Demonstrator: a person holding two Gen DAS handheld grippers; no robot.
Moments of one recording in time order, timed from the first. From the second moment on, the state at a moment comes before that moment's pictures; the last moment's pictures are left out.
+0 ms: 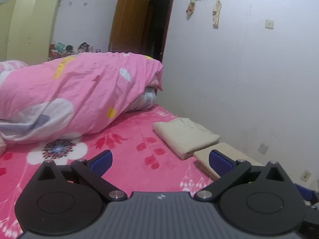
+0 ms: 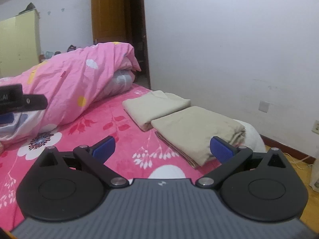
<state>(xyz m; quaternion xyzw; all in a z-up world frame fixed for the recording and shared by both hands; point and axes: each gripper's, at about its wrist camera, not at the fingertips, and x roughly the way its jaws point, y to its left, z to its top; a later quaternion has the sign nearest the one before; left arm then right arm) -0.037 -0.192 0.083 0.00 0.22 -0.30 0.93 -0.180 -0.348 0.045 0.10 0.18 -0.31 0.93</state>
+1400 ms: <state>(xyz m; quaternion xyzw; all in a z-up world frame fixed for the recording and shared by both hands) -0.062 -0.177 0.077 0.02 0.22 -0.29 0.93 -0.181 -0.303 0.061 0.06 0.20 -0.32 0.93</state>
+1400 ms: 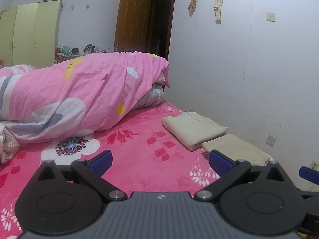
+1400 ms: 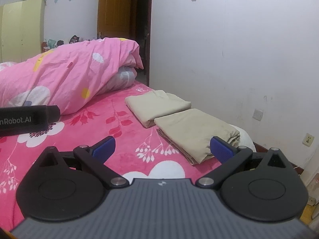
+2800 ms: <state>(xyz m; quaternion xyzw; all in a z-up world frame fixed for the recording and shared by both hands) -0.060 -0.188 0.067 0.03 0.23 -0.30 0.92 -0.187 -0.312 0.063 0.05 0.21 -0.33 0.92</state>
